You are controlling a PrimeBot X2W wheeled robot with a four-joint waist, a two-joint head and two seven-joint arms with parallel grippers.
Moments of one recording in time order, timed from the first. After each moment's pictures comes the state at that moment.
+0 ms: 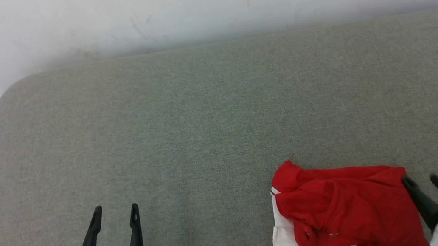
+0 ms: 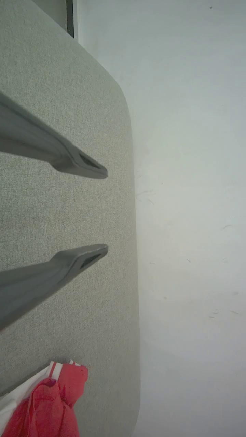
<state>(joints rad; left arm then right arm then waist) 0.18 0.24 -0.15 -0.11 -0.22 0.07 -0.26 0.14 -0.05 -0.19 -0.25 0.37 0.13 0.59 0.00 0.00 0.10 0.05</state>
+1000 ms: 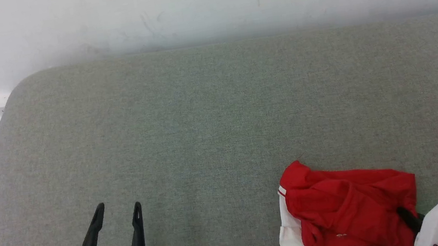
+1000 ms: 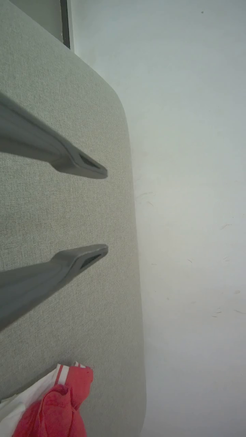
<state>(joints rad) 0.18 0.28 -0.17 -0.14 -0.22 0.07 -0.22 0.04 -0.07 -0.21 0.21 0.43 0.13 0.53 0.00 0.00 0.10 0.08</state>
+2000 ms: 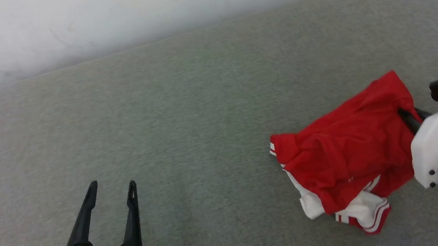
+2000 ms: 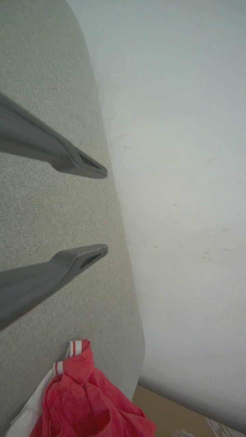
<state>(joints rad) 0.12 0.30 -0.18 -0.17 -0.21 0.08 -0.25 -0.19 -0.27 0.00 -0.05 0.21 0.13 0.61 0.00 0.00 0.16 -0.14</state>
